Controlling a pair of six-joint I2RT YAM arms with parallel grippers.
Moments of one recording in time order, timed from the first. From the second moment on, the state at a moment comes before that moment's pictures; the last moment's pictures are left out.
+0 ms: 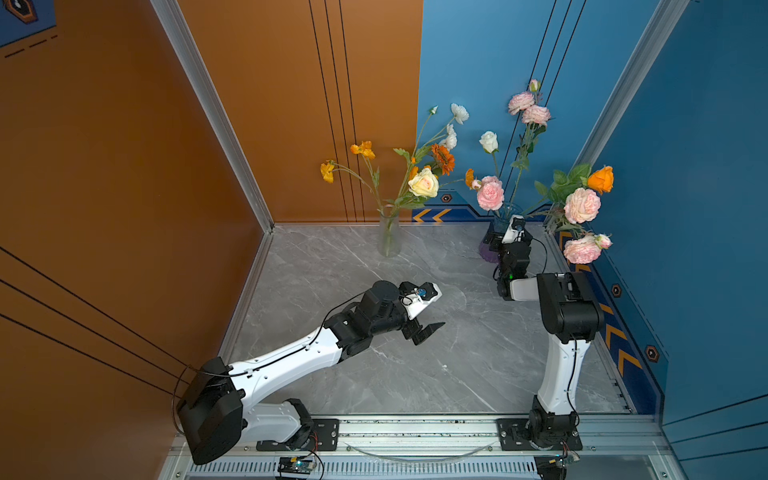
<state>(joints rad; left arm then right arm) -0.85 1.26 0.86 0.03 0.20 0.22 0.06 2.05 1.04 1.11 0.25 0.02</state>
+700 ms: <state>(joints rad) -0.52 0.97 0.64 0.00 -0.55 0.09 0.35 1.31 0.45 0.81 0.31 0.08</state>
